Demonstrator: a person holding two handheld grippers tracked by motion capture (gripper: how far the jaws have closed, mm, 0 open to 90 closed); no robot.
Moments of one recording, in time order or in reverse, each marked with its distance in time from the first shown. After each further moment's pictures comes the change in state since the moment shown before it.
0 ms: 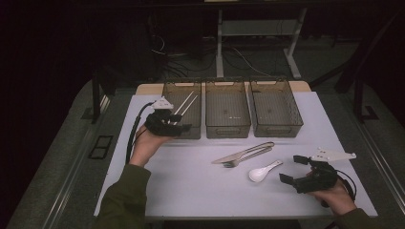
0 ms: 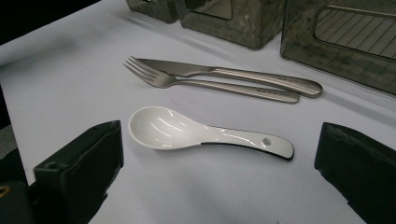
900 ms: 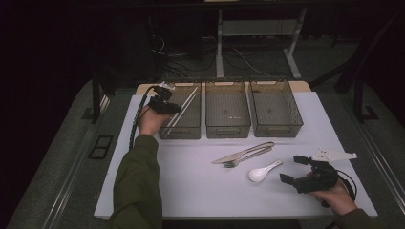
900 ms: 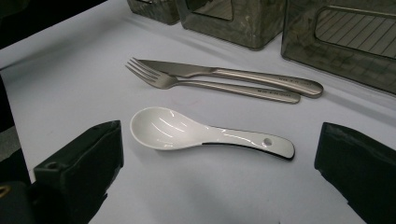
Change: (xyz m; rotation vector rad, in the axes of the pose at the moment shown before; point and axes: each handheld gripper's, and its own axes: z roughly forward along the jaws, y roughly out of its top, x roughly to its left) left arm 0.086 0.026 0.056 0.200 0.181 -0.071; right arm -0.001 0.000 -0.001 -0.004 0.006 0.005
